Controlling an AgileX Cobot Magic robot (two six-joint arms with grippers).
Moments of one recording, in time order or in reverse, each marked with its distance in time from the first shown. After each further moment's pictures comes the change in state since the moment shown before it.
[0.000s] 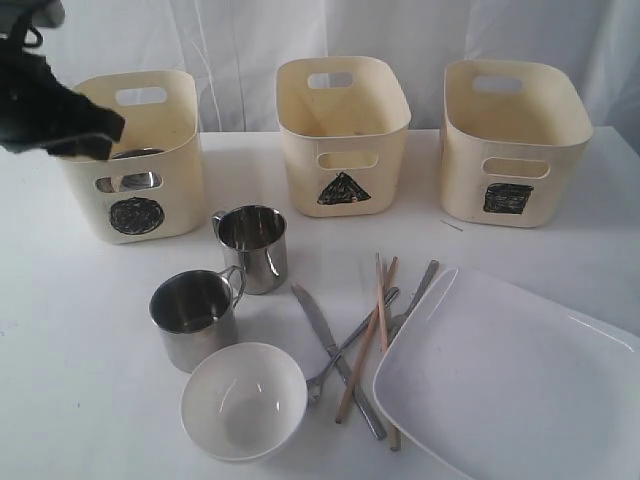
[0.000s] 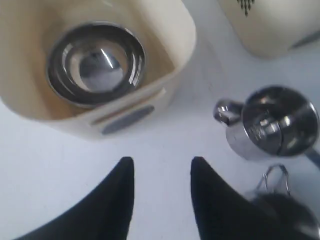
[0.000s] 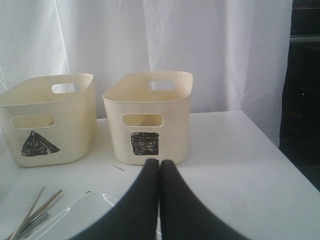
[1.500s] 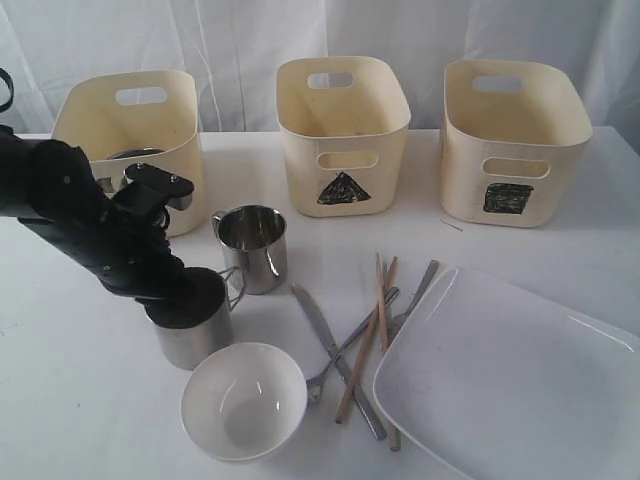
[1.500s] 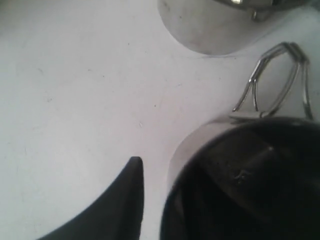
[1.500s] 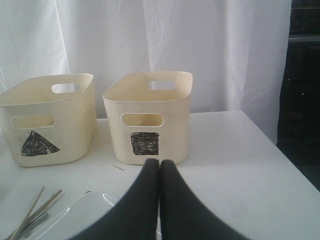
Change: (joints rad) left arm -0.177 0.270 0.193 -0.010 -0.201 0.119; right arm 0.000 0.000 0.000 0.000 0.000 0.000
